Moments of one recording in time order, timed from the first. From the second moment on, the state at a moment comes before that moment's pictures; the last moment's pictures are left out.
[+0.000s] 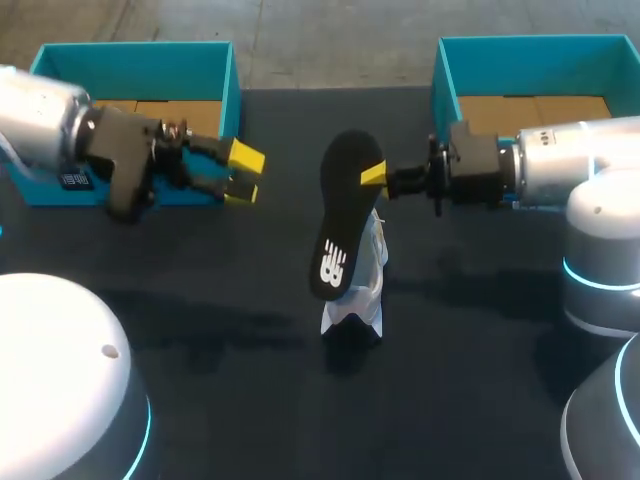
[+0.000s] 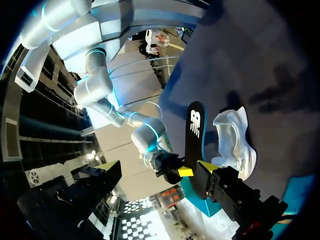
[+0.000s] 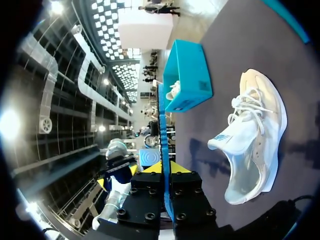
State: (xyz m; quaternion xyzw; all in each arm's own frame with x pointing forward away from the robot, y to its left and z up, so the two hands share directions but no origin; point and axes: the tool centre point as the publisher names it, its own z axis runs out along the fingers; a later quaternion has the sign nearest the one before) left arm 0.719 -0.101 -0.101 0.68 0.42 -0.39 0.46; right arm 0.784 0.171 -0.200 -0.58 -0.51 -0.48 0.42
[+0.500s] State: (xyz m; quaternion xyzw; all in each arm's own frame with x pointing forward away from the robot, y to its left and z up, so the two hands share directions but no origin) left arm 0.722 -0.090 -0.046 0.72 0.47 -0.34 0.38; right arm 0.786 0.173 -0.207 -0.59 -0.51 -0.48 0.42
